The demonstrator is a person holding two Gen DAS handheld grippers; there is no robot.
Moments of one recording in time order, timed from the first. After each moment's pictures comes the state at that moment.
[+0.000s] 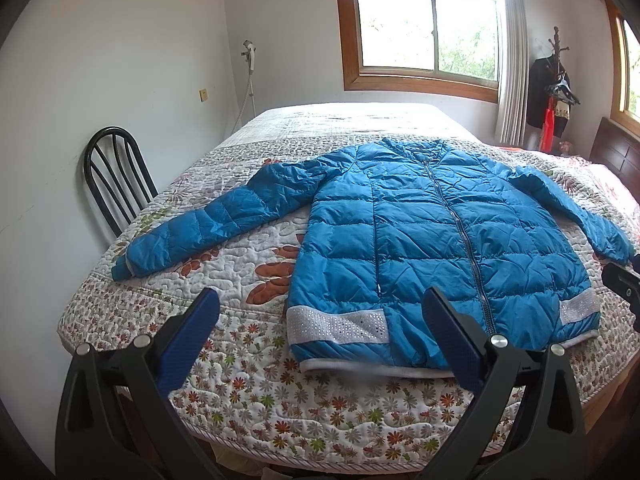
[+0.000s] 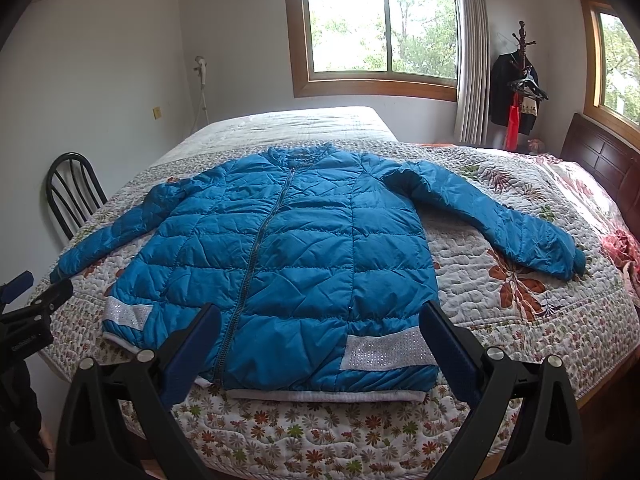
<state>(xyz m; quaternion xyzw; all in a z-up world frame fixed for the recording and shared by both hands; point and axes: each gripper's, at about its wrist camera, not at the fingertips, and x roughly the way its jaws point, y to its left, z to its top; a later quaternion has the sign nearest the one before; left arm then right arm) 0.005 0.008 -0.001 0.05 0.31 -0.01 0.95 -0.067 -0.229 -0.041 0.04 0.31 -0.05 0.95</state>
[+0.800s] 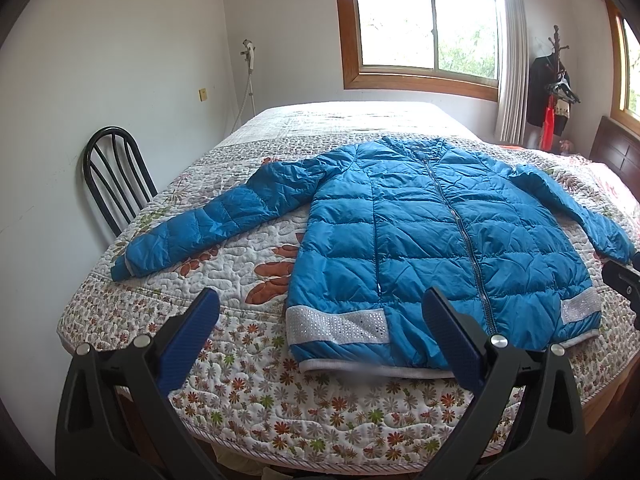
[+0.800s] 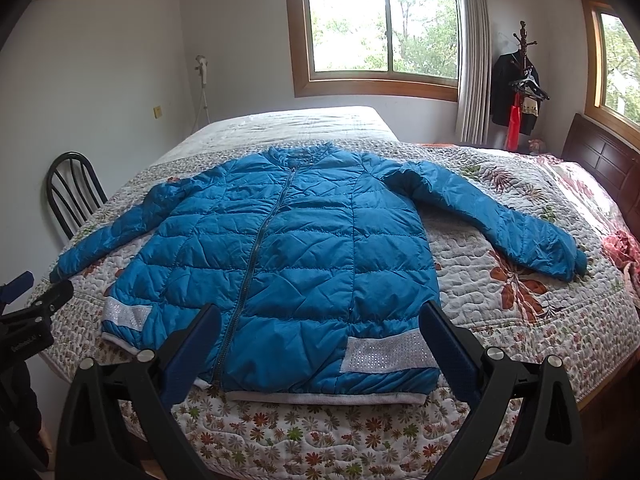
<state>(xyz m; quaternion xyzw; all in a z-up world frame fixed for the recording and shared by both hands) 0.006 0.010 -0.002 0.05 0.32 -0.01 0.95 -0.065 -0.230 -0.044 0.04 0.31 -0.05 0.95</state>
